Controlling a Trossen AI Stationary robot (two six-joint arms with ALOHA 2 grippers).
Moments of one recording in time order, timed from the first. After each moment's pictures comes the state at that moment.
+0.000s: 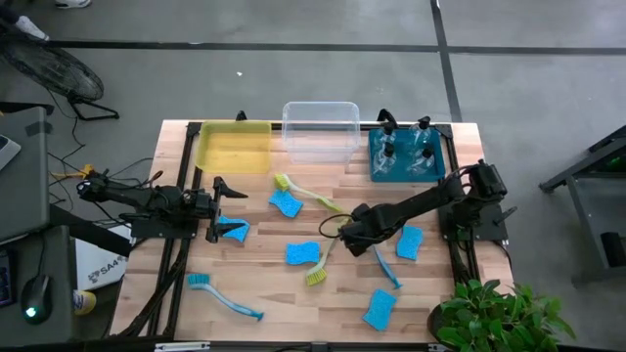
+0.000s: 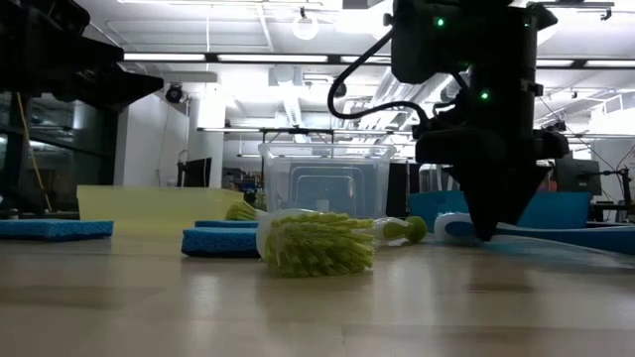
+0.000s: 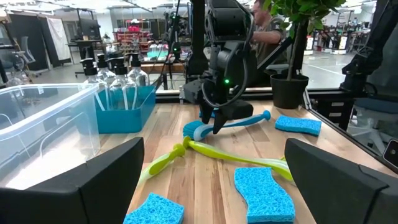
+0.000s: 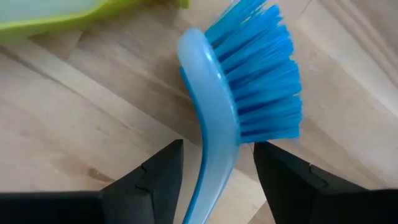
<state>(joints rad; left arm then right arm) -0.27 0.02 0.02 0.03 -0.26 0.02 0.22 1.80 1.08 -0.87 0.17 1.19</state>
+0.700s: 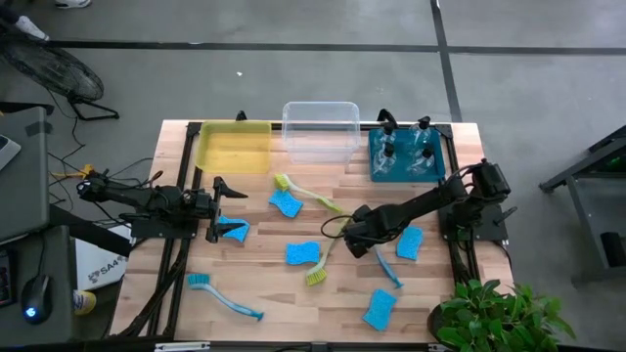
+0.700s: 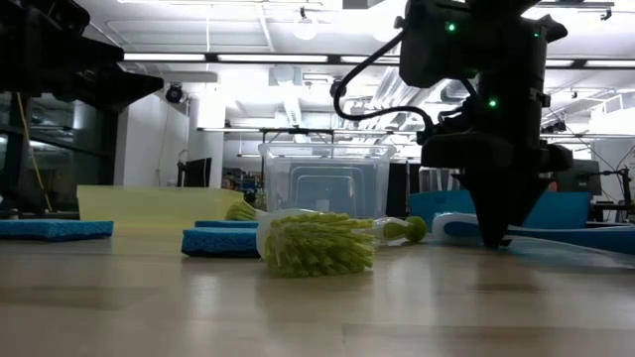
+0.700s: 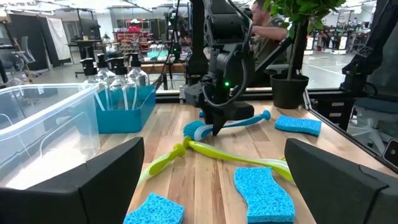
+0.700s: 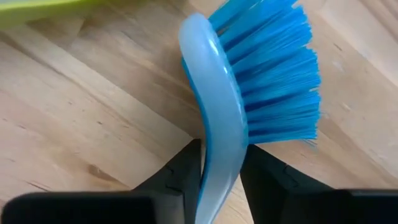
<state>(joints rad) -0.27 0.02 0.02 0.03 -0.26 0.02 0.22 1.79 1.00 -0.74 0.13 1.17</state>
